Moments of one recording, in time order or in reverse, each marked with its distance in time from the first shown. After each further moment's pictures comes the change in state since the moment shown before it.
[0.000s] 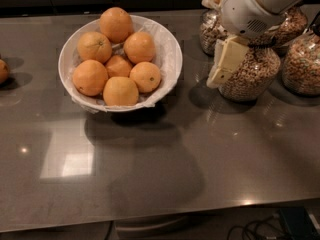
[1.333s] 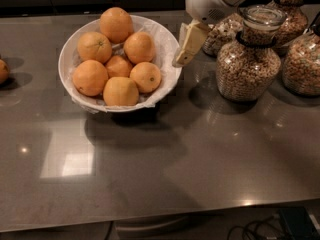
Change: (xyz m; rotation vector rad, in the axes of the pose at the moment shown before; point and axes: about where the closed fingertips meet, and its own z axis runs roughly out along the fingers) arm -0.060 -0.056 0.040 0.087 -0.184 -0.098
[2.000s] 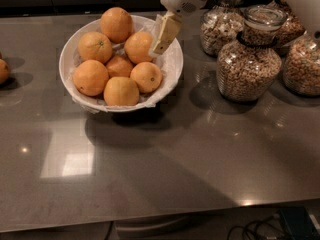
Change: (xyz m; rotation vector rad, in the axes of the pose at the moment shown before) arm -0.038 -0.034 0.048 -0.003 -0.139 -0.083
